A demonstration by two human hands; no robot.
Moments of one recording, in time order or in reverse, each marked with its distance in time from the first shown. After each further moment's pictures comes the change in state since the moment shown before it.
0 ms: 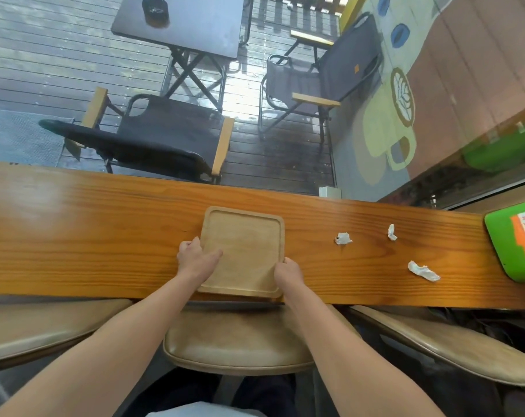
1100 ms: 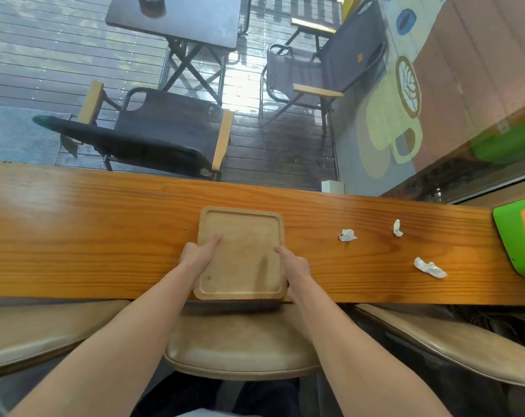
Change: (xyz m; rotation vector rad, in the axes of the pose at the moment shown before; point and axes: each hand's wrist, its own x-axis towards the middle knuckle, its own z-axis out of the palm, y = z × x) left_hand 0.022 0.001 0.002 -0.290 -0.052 -0.325; right_hand 0.023 0.000 -0.003 0.293 -0.024 0.136
